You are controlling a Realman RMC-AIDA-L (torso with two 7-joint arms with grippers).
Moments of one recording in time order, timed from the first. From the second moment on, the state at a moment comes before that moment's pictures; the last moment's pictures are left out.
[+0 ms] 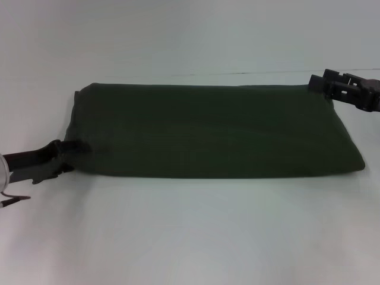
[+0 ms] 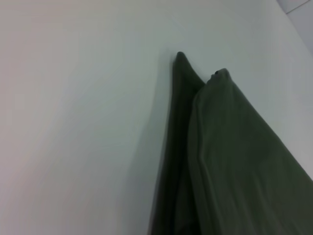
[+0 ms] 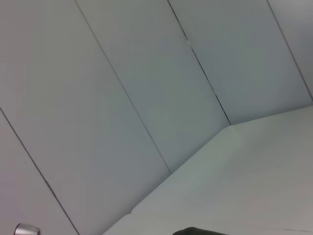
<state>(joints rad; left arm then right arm) -0.63 -2.09 0.37 0.62 2.41 1.11 -2.46 0.55 2.00 -0.42 -0.64 -1.90 -1.59 1.67</state>
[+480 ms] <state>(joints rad) -0.65 -2.09 0.37 0.62 2.40 1.11 -2.46 0.55 2.00 -0.42 -0.64 -1.90 -1.59 1.67</state>
